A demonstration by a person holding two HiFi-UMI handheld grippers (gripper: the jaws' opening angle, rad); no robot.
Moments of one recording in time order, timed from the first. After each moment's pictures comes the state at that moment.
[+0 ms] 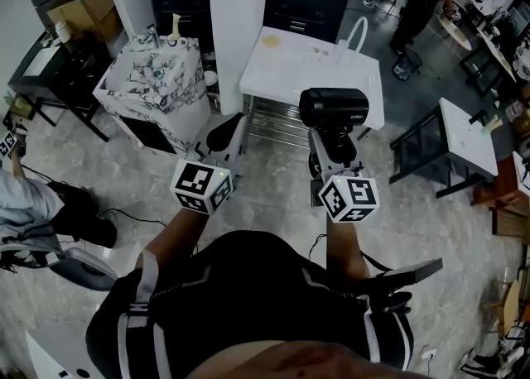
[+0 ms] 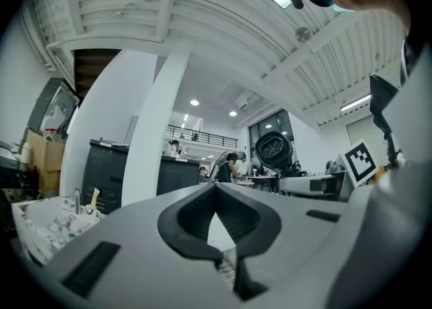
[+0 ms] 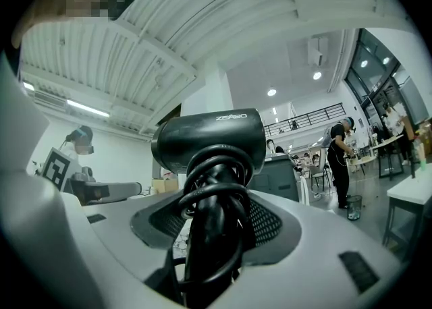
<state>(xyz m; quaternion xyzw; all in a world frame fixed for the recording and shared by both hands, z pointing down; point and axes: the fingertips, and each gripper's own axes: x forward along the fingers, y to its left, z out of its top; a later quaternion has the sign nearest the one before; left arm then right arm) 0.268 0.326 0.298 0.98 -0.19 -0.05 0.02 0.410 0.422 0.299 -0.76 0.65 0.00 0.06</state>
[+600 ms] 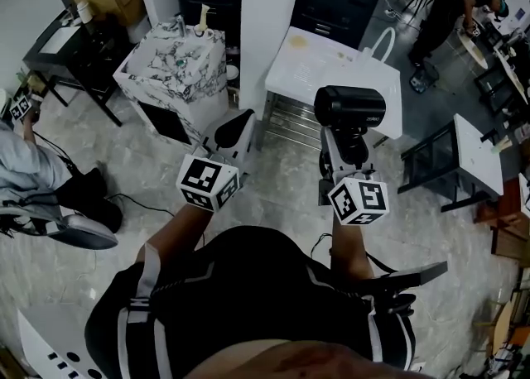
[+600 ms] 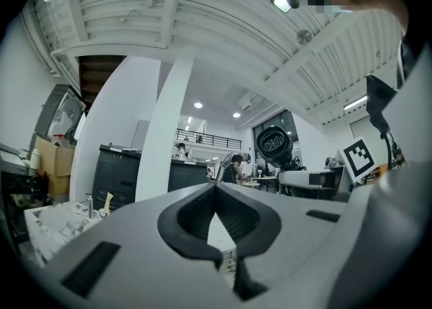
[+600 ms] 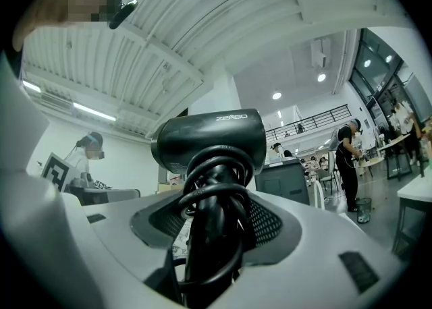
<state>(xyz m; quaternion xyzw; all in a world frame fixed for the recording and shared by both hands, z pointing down) 0.216 0.309 0.293 0.98 -0.21 -0.05 0.01 0.364 0.400 0.281 -0.74 0.66 0.02 0.07</state>
